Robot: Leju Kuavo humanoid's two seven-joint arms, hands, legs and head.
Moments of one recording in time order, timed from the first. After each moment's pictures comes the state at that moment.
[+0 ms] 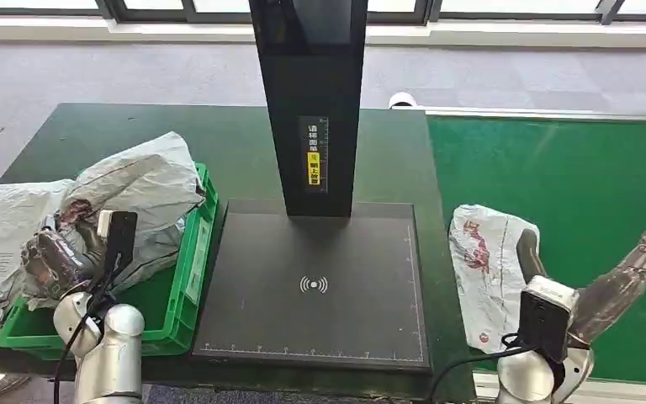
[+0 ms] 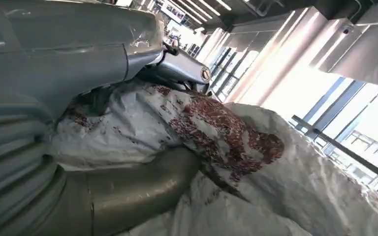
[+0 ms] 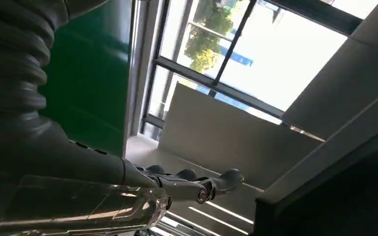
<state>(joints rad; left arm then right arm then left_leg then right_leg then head) -0.27 -0.24 0.48 -1.29 -1.16 0.70 -0.10 -0.02 0.30 -0.19 -1.63 0.54 -0.70 -0.70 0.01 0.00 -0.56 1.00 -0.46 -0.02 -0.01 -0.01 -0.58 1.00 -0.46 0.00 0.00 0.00</state>
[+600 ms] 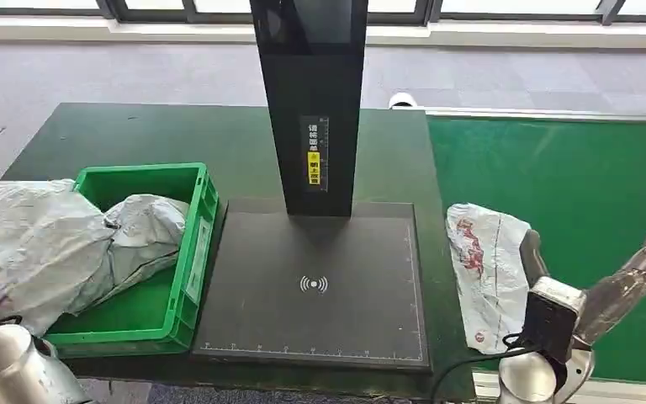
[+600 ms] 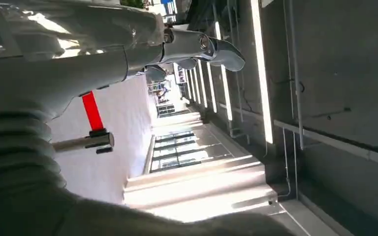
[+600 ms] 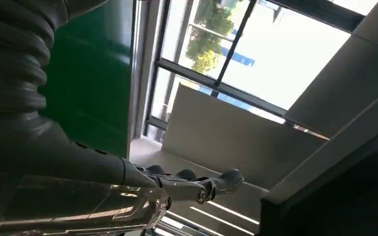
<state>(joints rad) -0.28 -0.33 0.76 -1.78 -0.51 0.70 -0.70 -0.02 0.30 -0.20 -1.63 0.51 -0.70 -0.70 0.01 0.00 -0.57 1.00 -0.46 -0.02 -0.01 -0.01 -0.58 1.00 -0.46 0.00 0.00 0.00</state>
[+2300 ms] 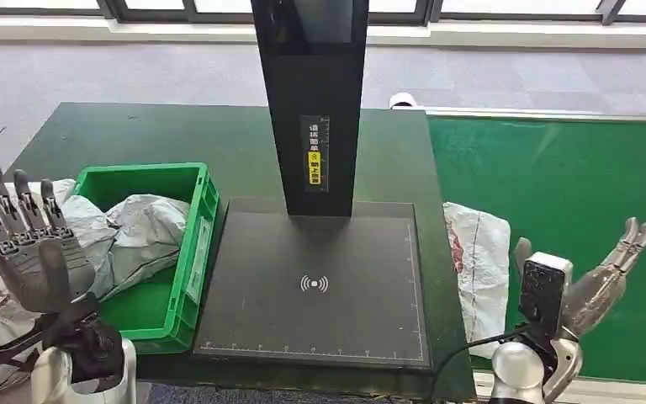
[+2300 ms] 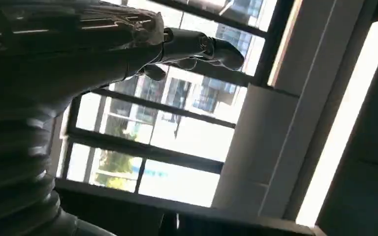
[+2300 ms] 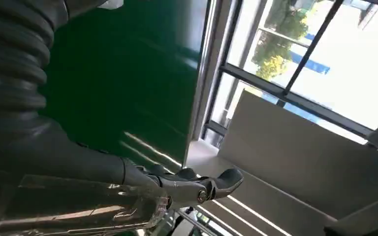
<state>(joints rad) -0.01 -0.28 0.22 -1.85 0.34 -0.24 -0.59 -0.08 0.30 -0.27 -1.46 0.61 -0.70 -0.50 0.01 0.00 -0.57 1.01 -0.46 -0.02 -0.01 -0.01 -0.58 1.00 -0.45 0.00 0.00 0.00</state>
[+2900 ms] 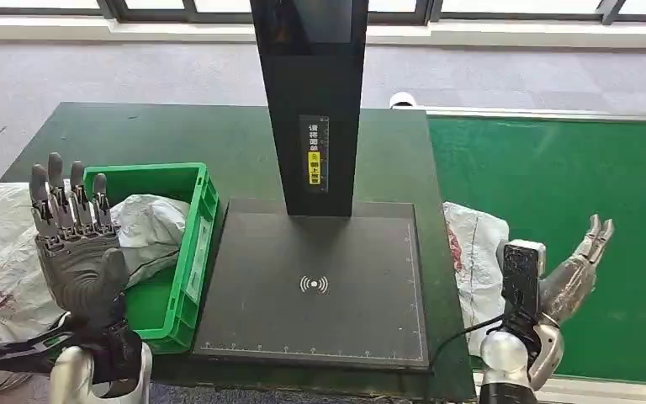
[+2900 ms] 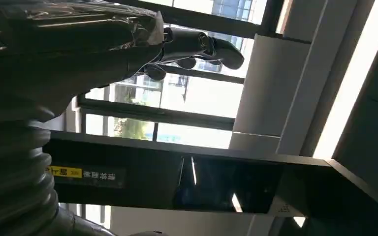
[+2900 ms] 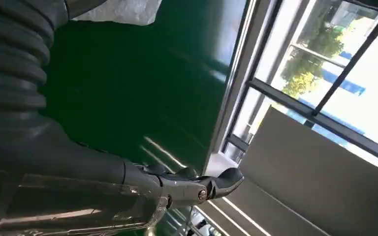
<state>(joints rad) 0.01 -0.28 0.12 -1.85 0.26 -0.34 -0.59 -0.13 0.27 -0.27 -1.31 0.65 -0.70 -0.43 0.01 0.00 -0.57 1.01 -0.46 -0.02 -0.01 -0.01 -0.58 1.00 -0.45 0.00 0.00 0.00</state>
